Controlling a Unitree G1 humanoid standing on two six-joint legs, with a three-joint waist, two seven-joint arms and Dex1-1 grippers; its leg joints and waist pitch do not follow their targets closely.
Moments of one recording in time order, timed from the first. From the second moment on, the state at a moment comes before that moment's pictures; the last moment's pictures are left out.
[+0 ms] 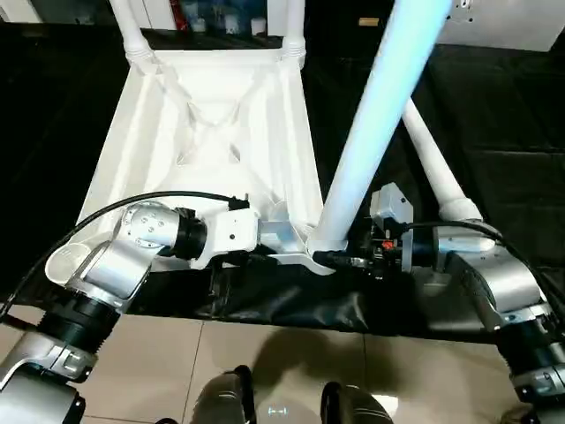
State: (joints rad) left arm -0.55 0.56 -0.37 0.23 0.01 0.00 -1.22; right arm -0.46 -0.48 0.20 0.20 0.29 0.25 1.14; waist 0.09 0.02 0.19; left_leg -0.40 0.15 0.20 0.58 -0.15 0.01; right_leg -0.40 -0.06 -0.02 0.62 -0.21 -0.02
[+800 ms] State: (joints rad) left arm -0.46 0.08 -0.29 0.04 0.14 0.61 -0.57; right arm -0.36 -0.01 -0.02 0.16 0.15 0.28 0.23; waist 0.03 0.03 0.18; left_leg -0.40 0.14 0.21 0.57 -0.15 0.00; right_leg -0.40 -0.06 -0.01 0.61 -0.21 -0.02
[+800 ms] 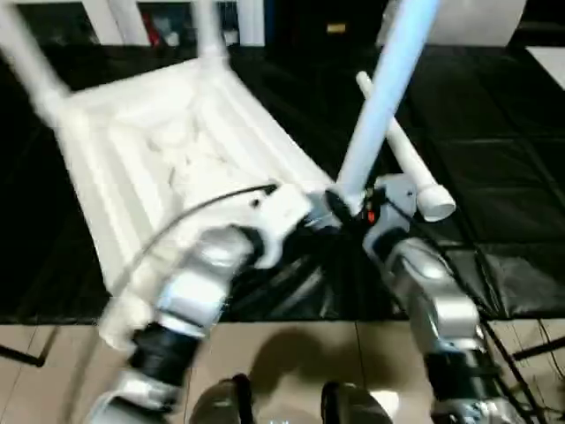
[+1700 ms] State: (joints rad) left arm -0.51 0.51 -0.32 0.14 0.02 0.20 -1.09; right arm -0.37 -0.49 0.09 0.12 0.27 0.22 1.02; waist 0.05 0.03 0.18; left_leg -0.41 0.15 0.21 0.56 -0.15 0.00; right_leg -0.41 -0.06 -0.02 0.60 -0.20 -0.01
